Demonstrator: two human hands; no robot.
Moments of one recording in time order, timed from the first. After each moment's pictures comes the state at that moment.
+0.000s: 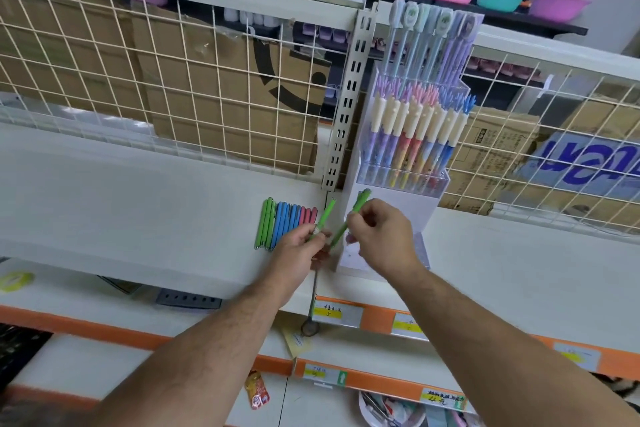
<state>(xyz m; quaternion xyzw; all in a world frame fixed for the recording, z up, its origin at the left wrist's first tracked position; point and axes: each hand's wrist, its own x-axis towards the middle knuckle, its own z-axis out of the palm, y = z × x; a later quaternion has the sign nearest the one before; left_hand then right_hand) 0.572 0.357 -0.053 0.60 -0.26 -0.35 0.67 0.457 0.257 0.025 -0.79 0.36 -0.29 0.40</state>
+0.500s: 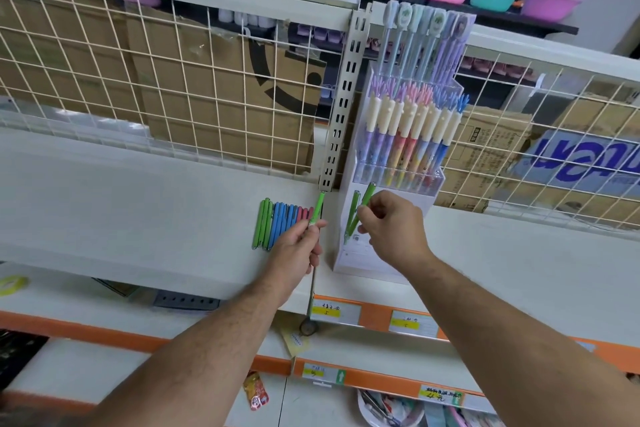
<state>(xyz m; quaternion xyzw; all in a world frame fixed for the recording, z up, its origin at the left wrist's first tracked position) 0.571 0.359 -0.052 0.61 -0.27 -0.33 0.67 0.447 0.241 0.038 -0.82 0.37 -0.28 0.34</state>
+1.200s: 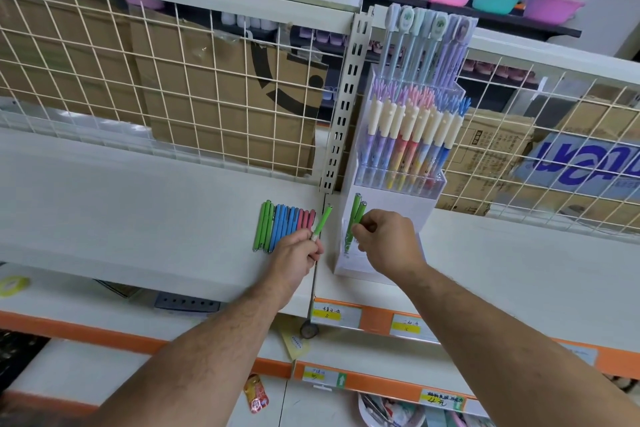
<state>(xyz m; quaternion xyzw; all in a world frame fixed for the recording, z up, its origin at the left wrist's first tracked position) 0.571 0.359 -0.048 0.62 -0.21 -0.36 0.67 0.449 0.244 0.028 -0.86 0.39 -0.19 0.25</state>
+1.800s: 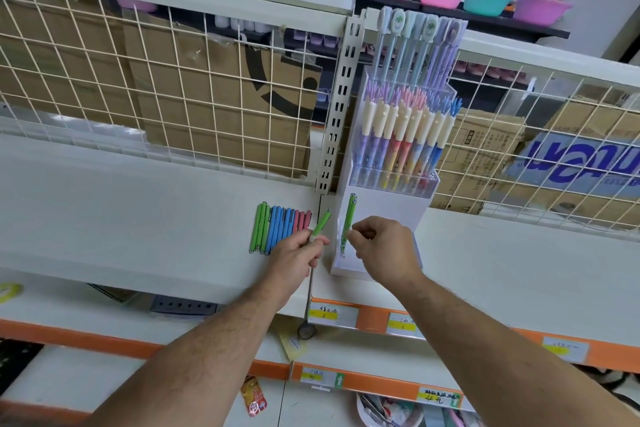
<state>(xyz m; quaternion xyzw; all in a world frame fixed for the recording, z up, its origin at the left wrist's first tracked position) 0.568 0.359 -0.050 0.63 -0.27 -0.33 0.65 0.443 0.249 0.012 -0.83 0.38 -0.25 0.31</state>
